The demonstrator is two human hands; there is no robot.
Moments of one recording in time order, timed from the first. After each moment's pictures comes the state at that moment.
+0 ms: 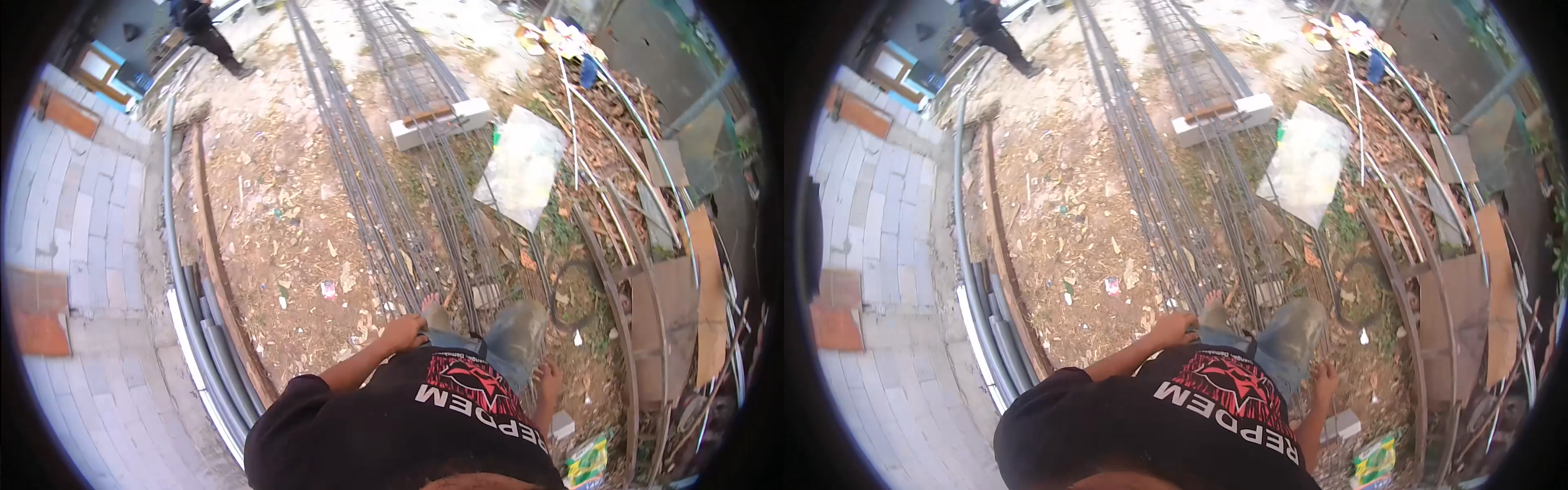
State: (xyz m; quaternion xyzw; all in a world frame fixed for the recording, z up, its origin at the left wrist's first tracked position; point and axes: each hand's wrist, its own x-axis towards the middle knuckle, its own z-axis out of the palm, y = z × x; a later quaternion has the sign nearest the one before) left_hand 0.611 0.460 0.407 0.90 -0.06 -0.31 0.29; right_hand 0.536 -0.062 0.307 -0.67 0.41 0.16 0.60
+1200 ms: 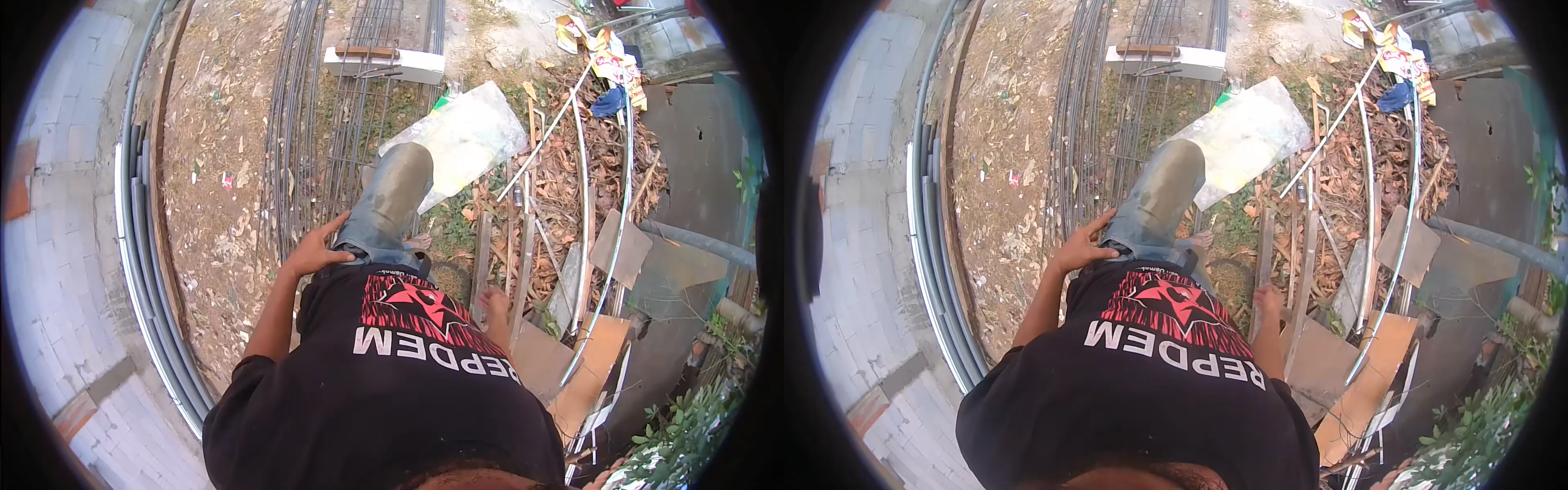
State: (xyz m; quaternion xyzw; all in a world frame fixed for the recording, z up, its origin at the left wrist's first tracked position) left_hand 0.987 0.144 0.498 0.72 0.29 -0.15 0.61; right_hand 1.175 -0.380 0.290 -0.73 0.34 0.38 0.46
